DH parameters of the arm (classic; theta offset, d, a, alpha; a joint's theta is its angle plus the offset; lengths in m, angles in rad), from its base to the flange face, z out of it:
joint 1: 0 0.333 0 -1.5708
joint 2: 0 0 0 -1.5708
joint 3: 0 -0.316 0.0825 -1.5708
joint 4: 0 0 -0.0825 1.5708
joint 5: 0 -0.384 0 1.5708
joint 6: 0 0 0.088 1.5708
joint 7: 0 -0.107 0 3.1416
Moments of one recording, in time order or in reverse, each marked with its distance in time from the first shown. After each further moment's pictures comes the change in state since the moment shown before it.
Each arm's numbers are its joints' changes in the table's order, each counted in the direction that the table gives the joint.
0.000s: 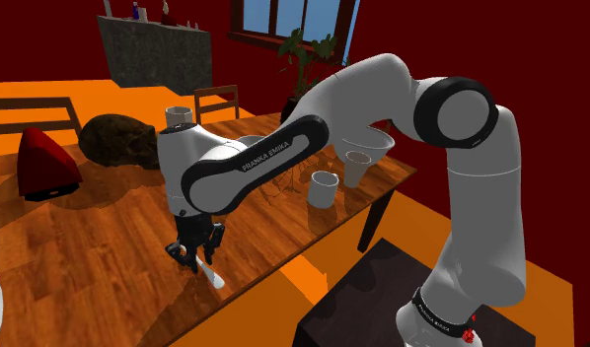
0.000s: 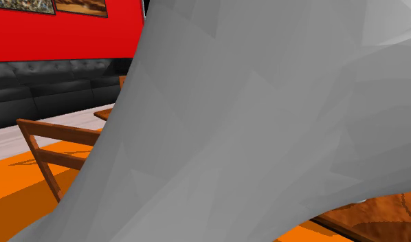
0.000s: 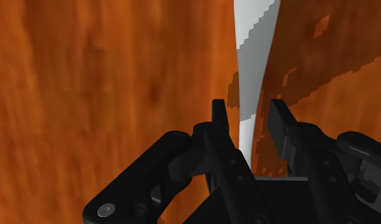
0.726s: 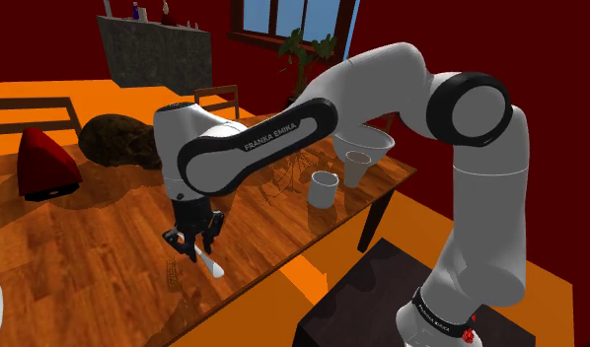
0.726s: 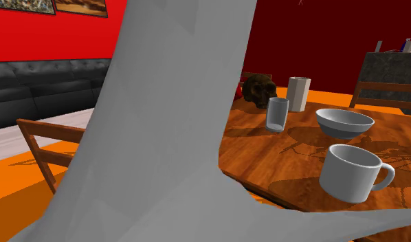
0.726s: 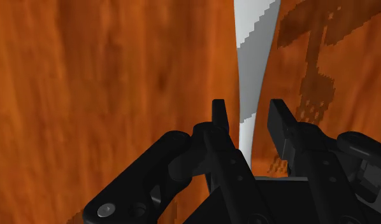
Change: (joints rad) arm -0.009 -0.052 -0.015 0.037 -0.026 0.084 0.009
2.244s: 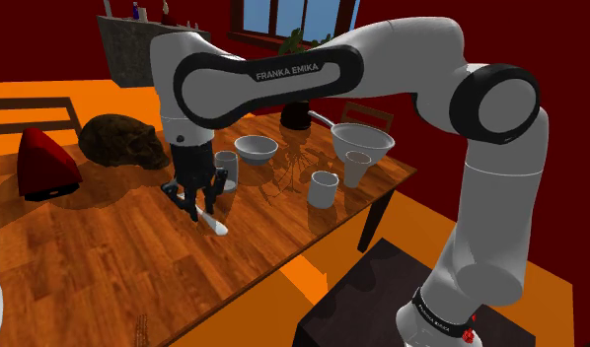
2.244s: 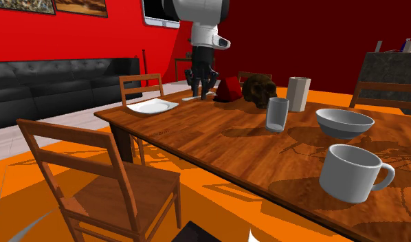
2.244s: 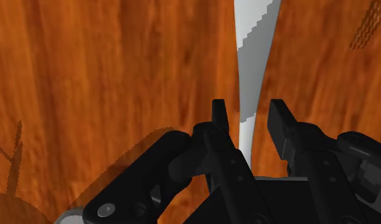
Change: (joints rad) arm -0.032 -0.099 -0.013 0.163 -0.049 0.253 0.042
